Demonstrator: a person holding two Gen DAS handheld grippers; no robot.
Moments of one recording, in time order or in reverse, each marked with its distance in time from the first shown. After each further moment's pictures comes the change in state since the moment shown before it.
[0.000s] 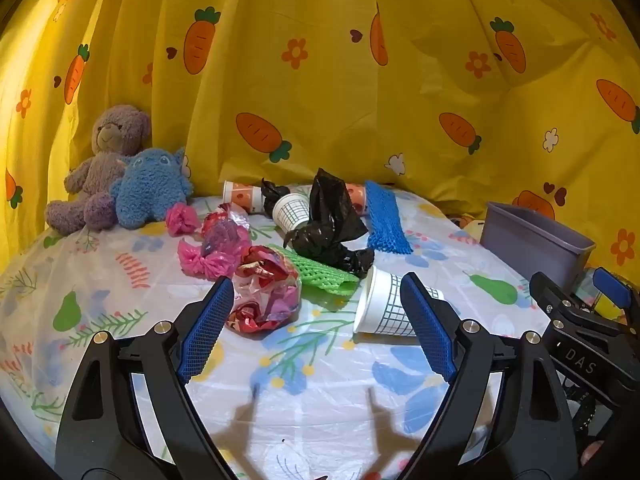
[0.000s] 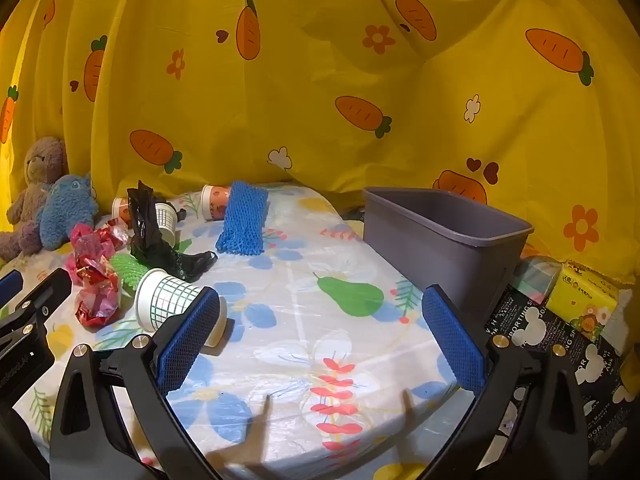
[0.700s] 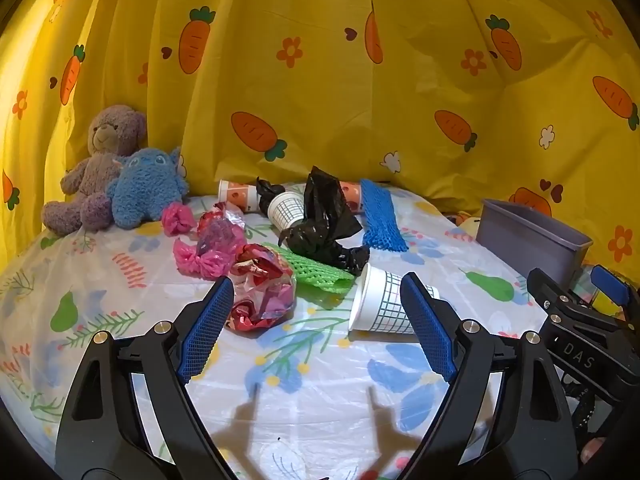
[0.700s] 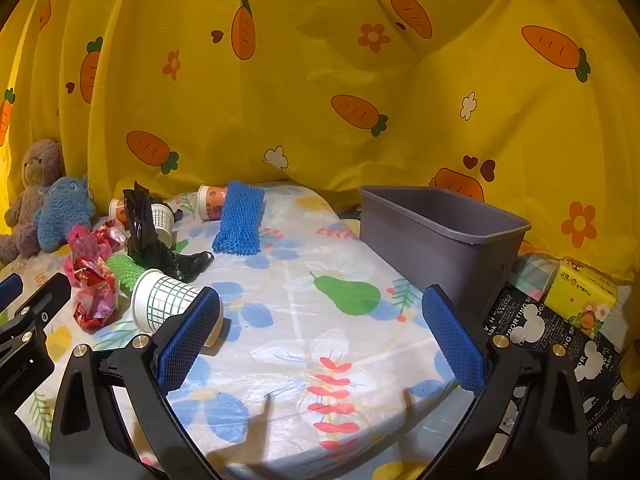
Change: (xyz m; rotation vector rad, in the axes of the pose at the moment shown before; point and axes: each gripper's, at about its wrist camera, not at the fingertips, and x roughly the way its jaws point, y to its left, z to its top) left arm -0.003 -0.006 0.000 0.010 -0.005 0.000; right arm 0.001 -0.002 0.000 0.007 0.000 -0.001
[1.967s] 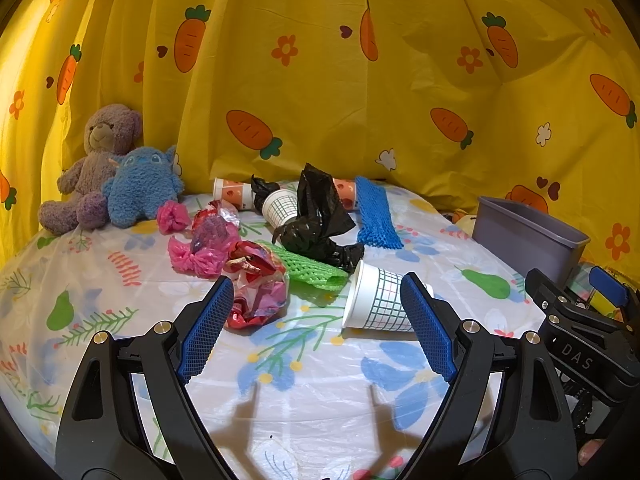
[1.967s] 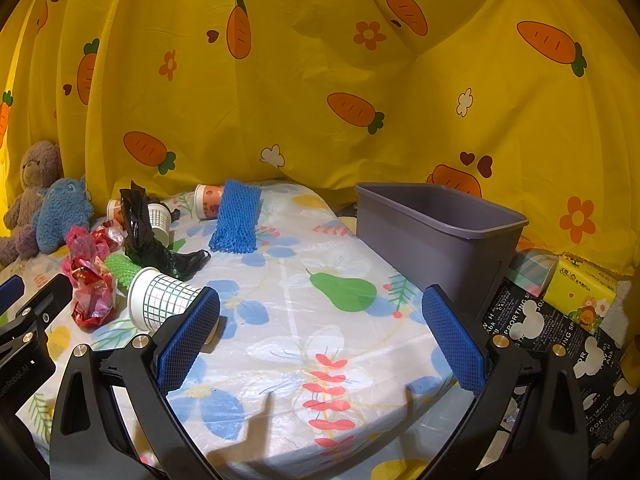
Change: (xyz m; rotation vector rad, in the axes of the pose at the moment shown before) left arm 0.004 -0.009 -0.007 0.007 0.006 -0.010; right arm 0.000 -0.005 -0.001 0.004 0.003 0.000
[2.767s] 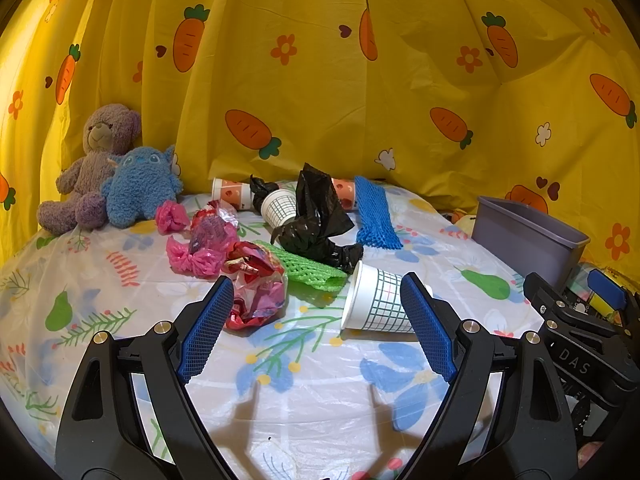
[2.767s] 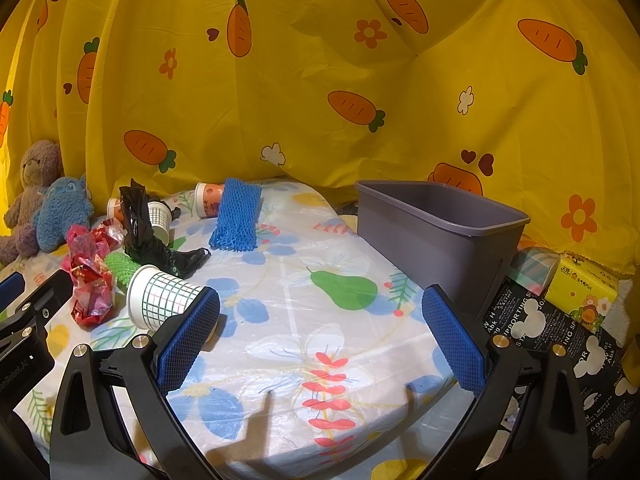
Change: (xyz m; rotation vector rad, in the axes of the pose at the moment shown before) left arm 0.000 -0.002 -0.001 0.001 0.002 -0.005; right arm 0.001 0.000 0.000 0.002 0.002 0.001
